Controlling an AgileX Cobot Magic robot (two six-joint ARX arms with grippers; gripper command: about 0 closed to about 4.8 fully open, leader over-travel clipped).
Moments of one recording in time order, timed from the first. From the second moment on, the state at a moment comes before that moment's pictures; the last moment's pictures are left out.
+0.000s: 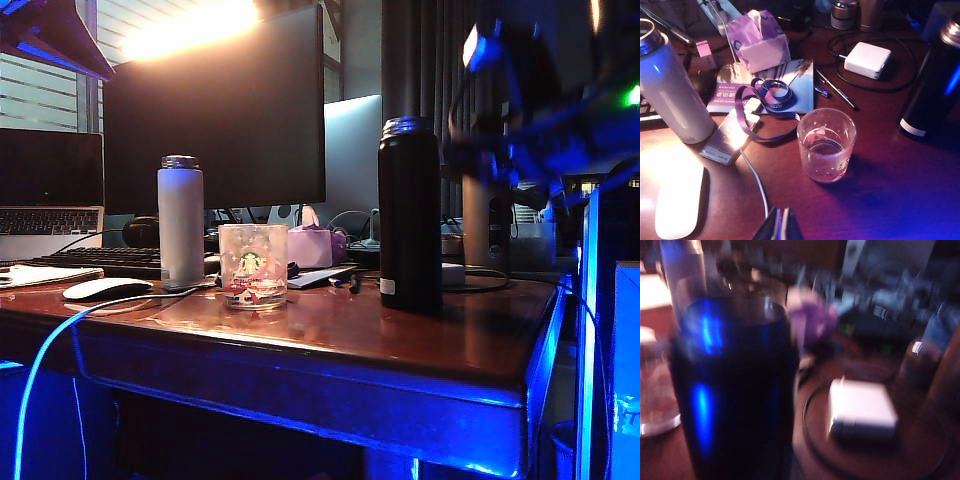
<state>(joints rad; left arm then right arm) -0.07 1.23 1.08 -0.31 0.49 0.32 0.30 1.56 0.57 0.95 -0.13 -0.11</state>
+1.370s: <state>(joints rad) -0.07 1.23 1.08 -0.31 0.49 0.31 0.36 1.76 0.63 1.14 -0.20 -0.06</state>
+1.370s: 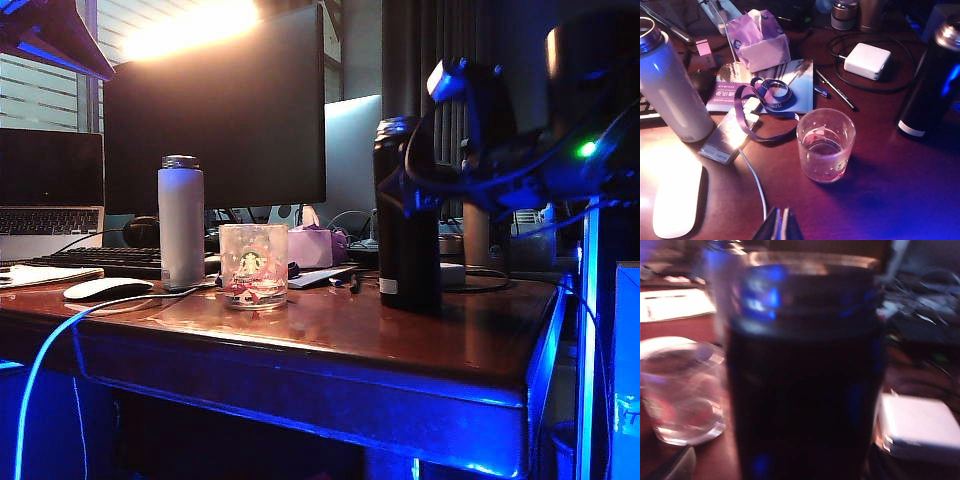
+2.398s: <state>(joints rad) -0.07 1.23 1.08 -0.31 0.49 0.30 0.36 1.90 0.73 1.17 -0.13 -0.06</state>
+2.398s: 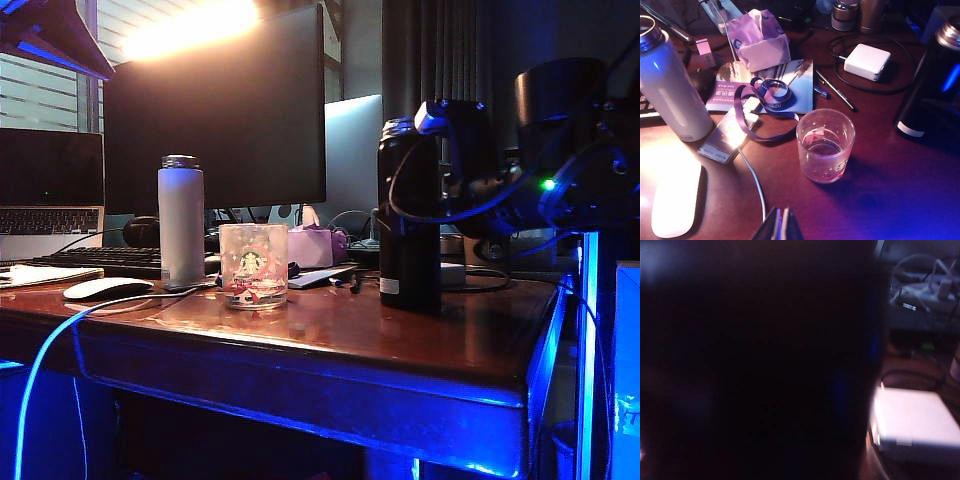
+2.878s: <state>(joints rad) -0.07 1.23 1.08 -0.31 0.49 0.30 0.36 1.90 0.74 1.17 -0.13 -0.06</state>
